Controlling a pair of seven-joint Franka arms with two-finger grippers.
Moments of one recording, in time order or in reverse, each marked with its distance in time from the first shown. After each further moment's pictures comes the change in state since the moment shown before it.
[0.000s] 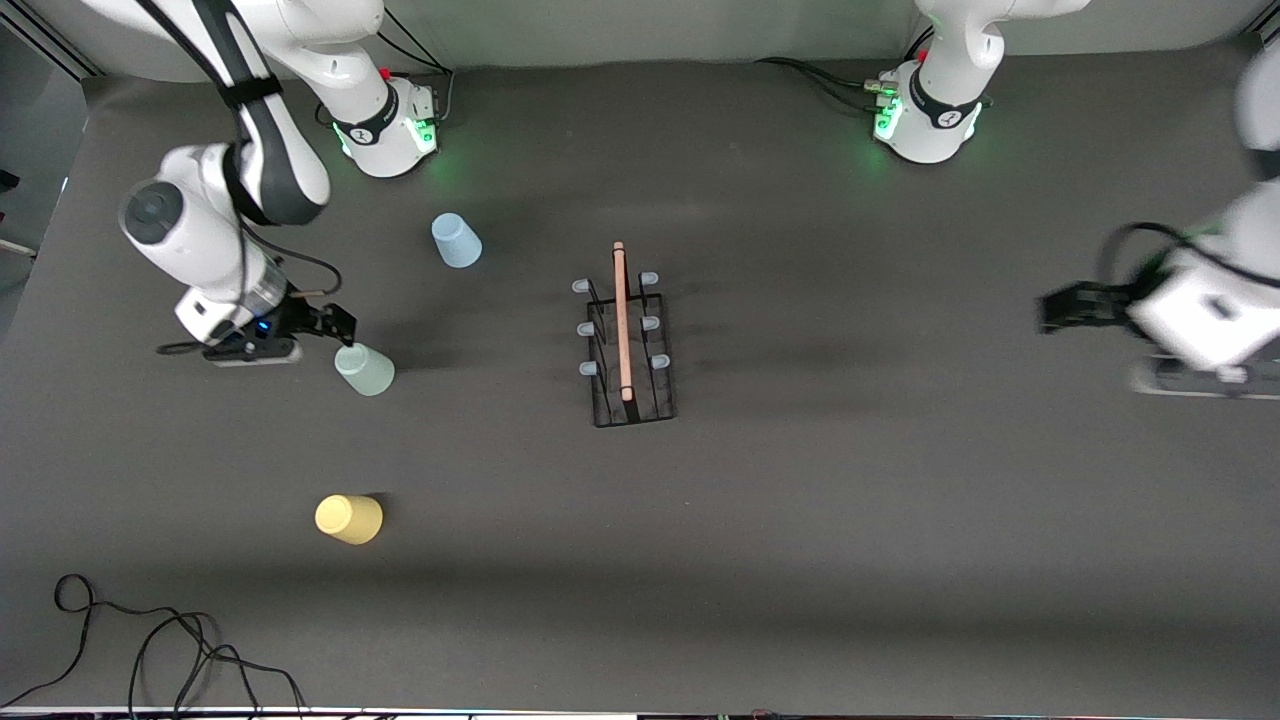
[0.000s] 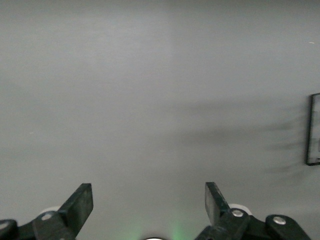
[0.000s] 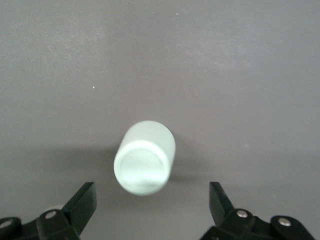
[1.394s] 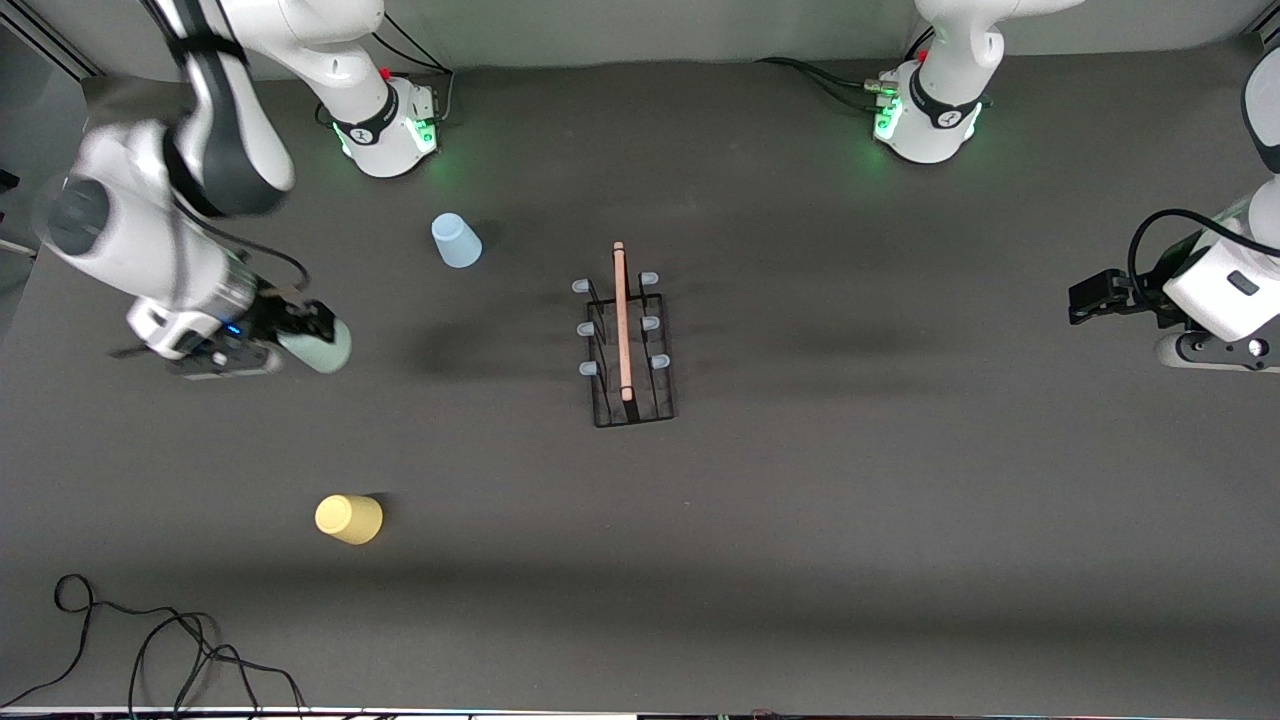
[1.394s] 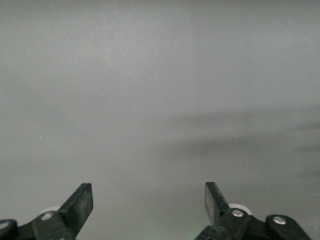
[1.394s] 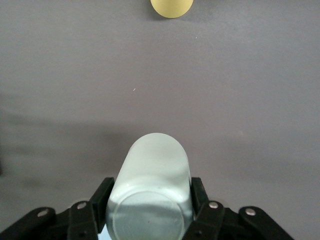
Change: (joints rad) left arm 0.053 -0.176 -0.016 -0.341 0.002 0.224 0.067; right arm 0.046 -0.093 0.002 0.418 0.027 -0.662 0.035
